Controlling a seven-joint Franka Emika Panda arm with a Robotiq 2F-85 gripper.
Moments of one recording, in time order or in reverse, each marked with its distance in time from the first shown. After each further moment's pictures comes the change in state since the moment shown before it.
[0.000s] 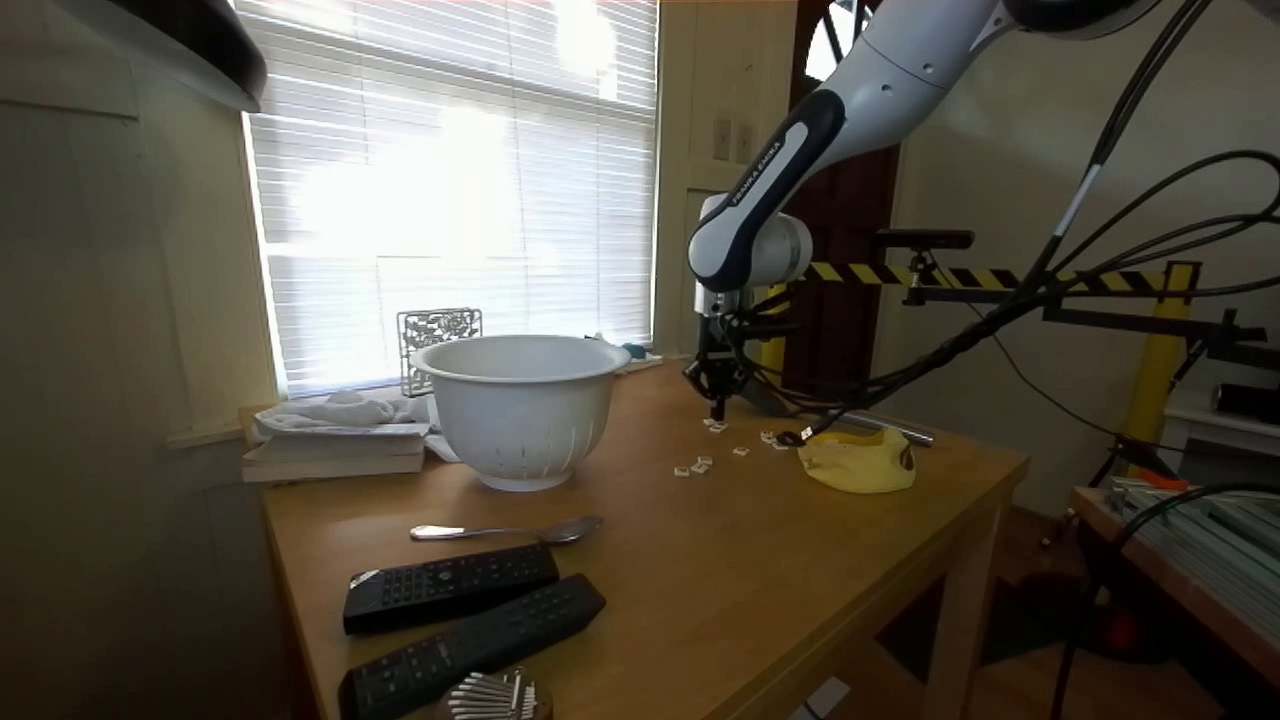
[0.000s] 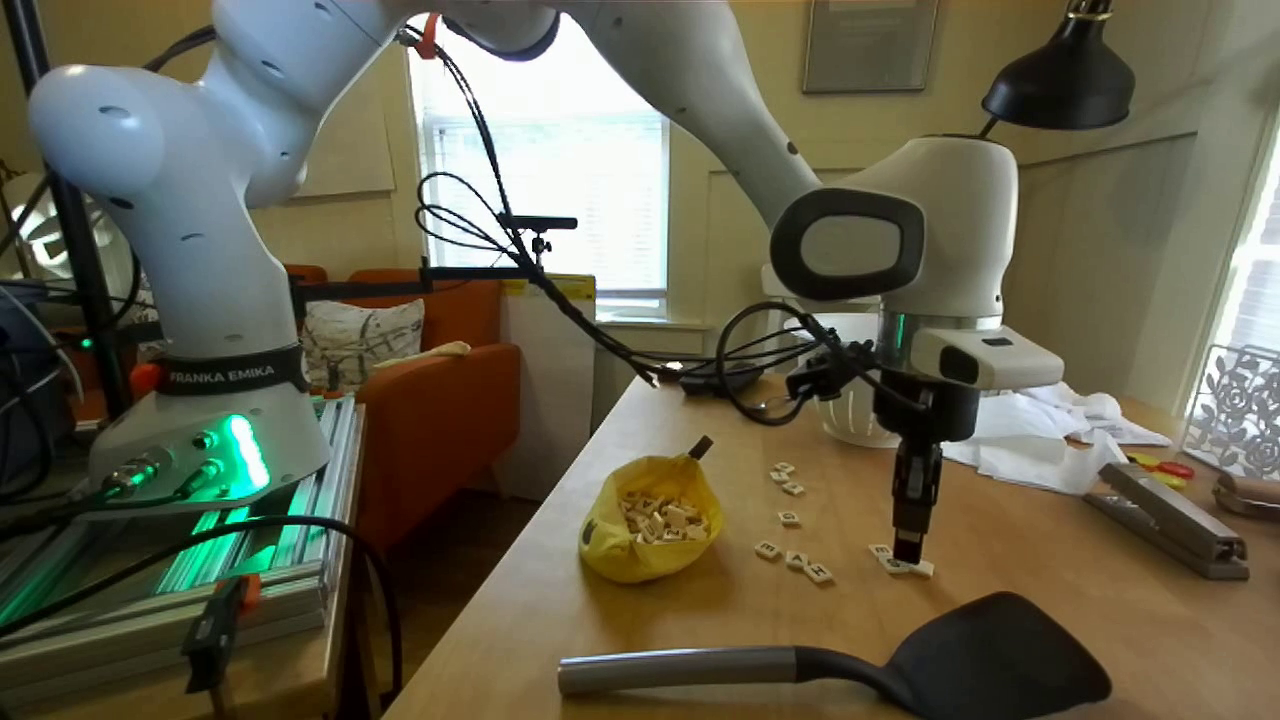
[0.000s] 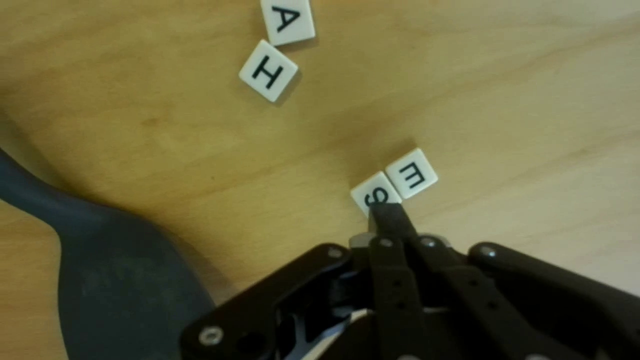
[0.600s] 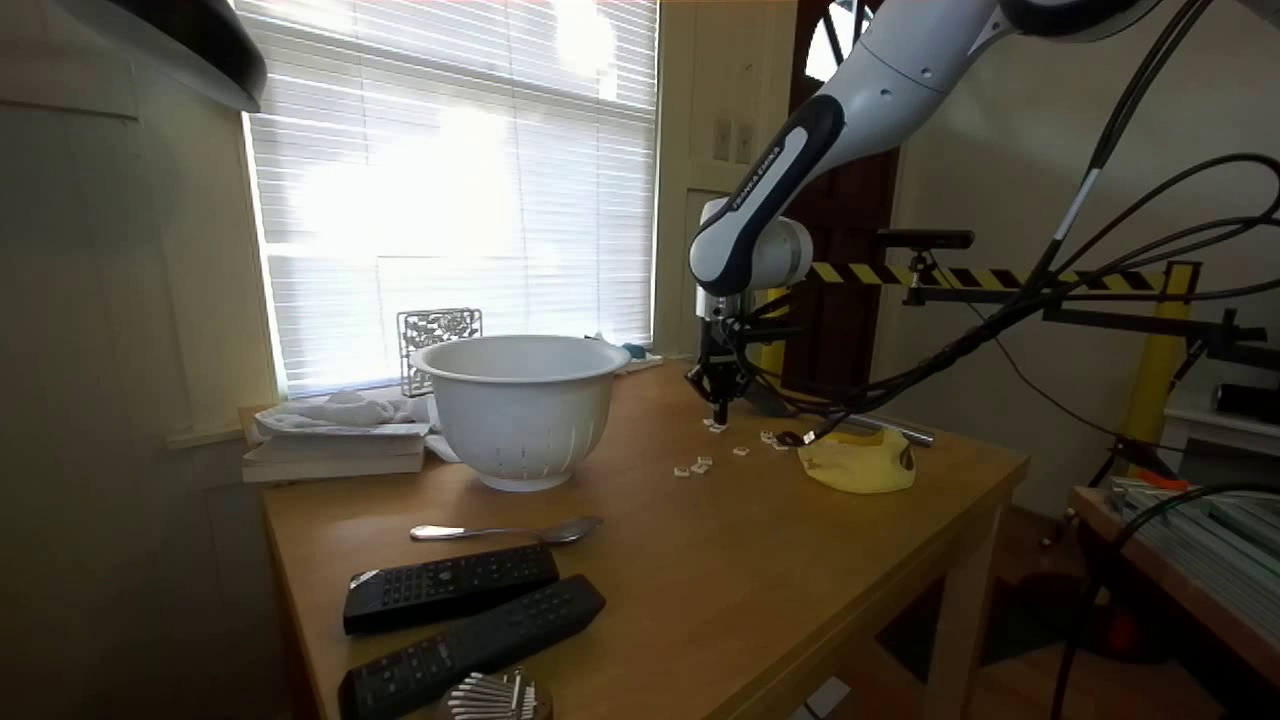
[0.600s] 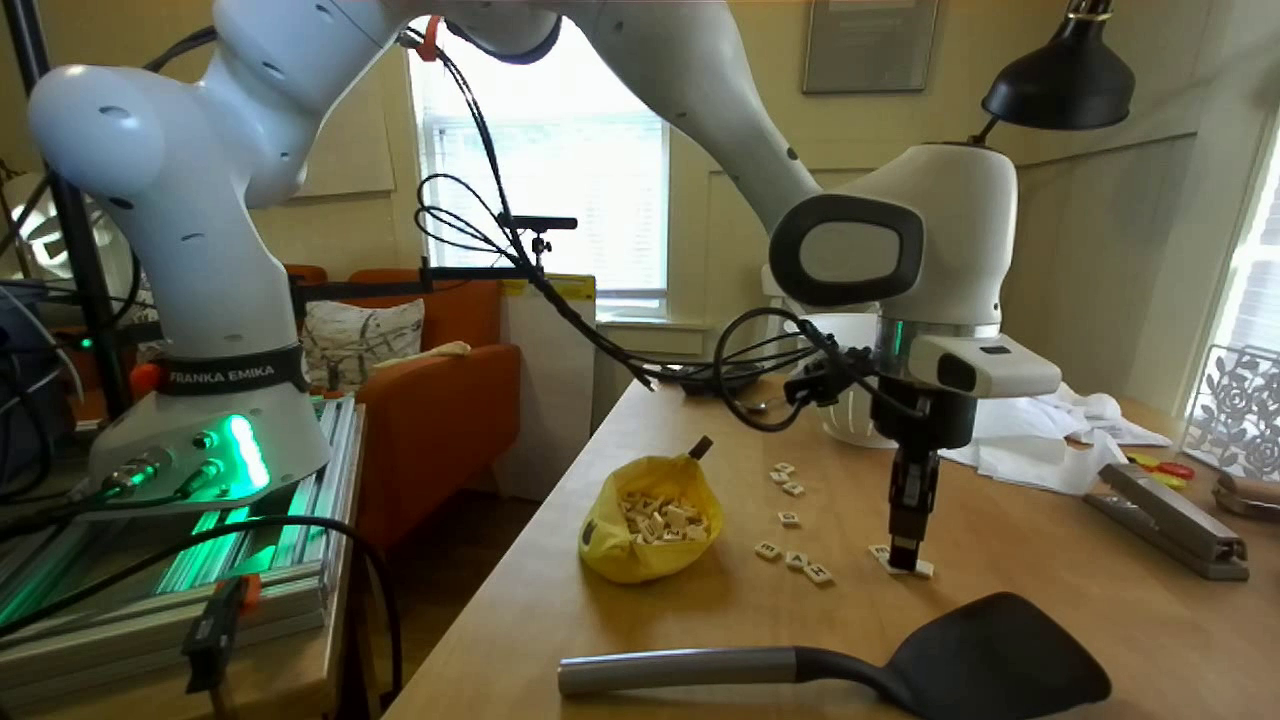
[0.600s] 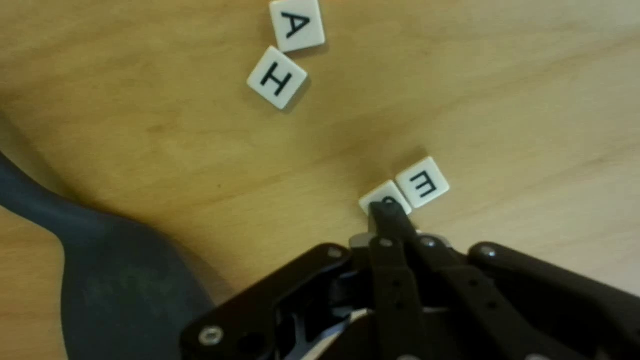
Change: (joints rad) arm 0.000 0.009 -0.003 0.000 -0.003 -0.003 0.000
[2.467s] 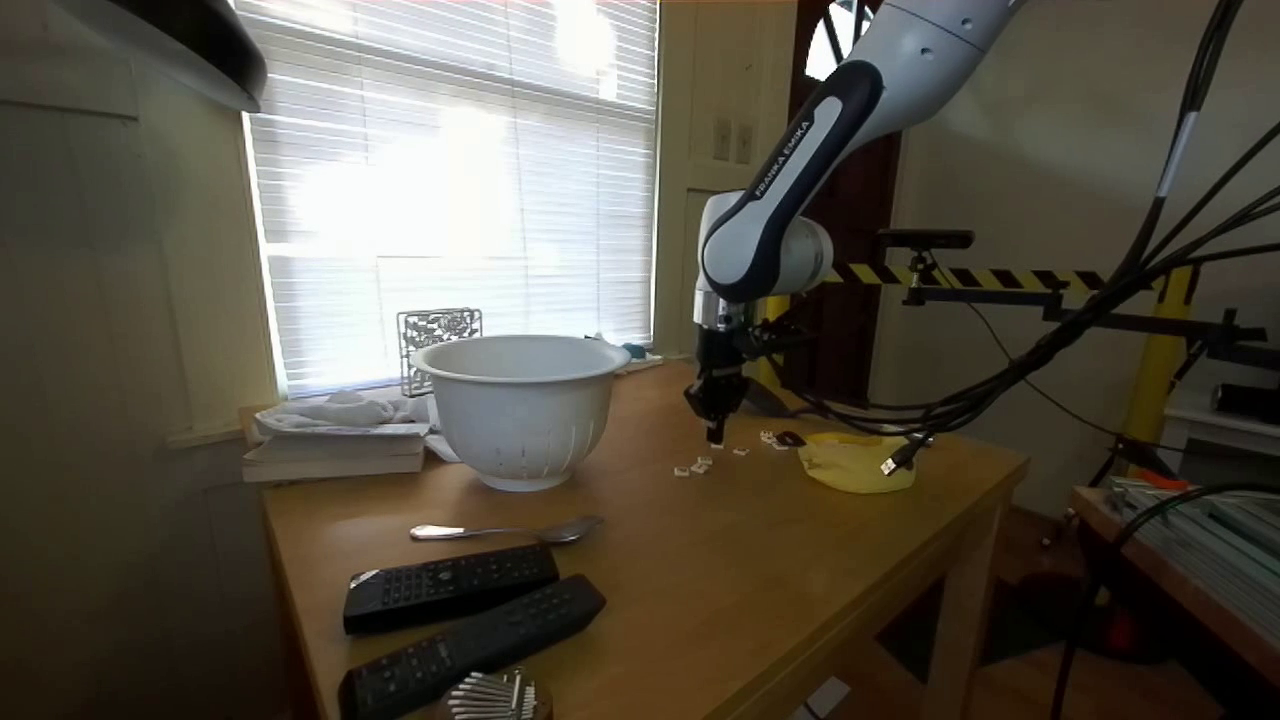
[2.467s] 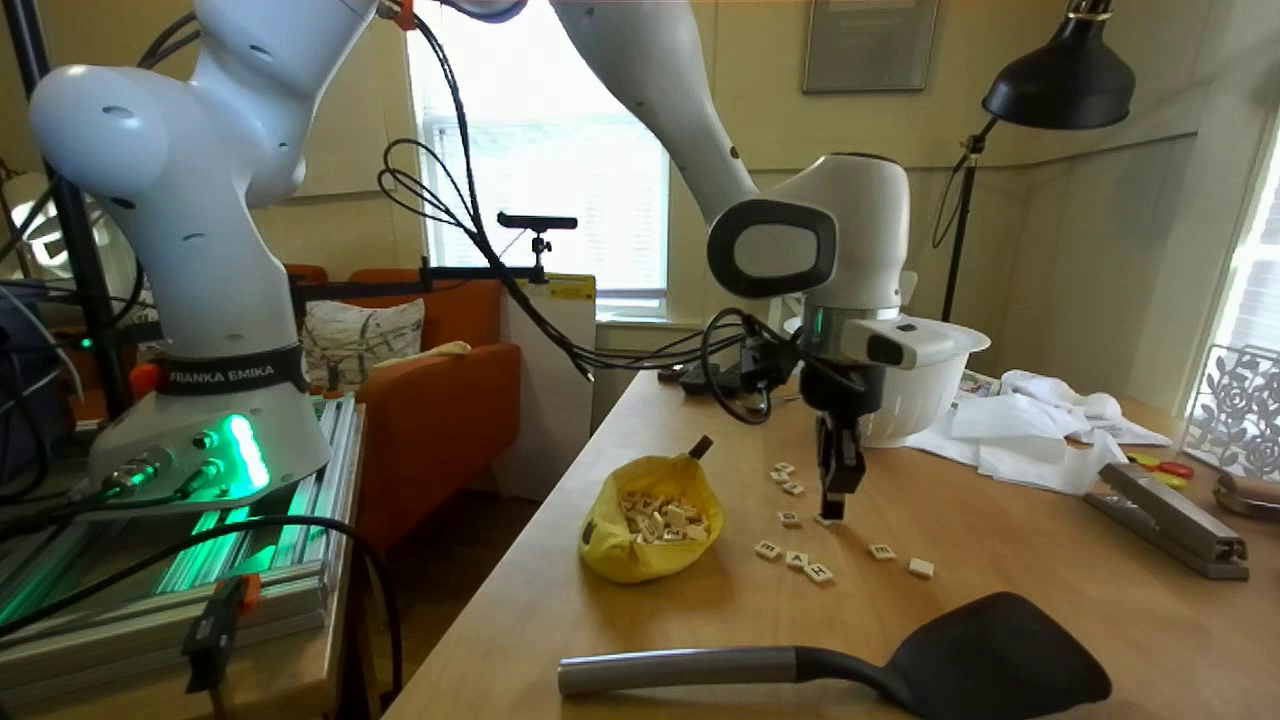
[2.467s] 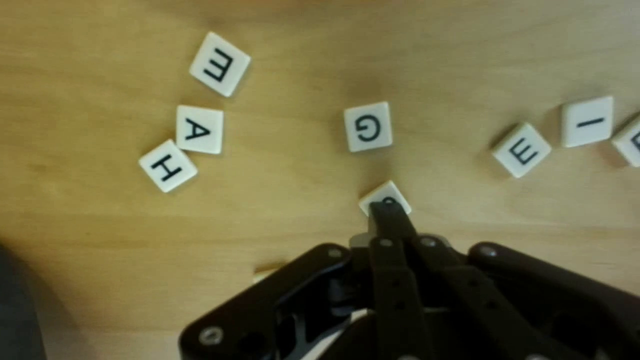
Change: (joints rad) arm 0.017 -0.136 0.122 -0.237 -0.077 0.148 -0.219
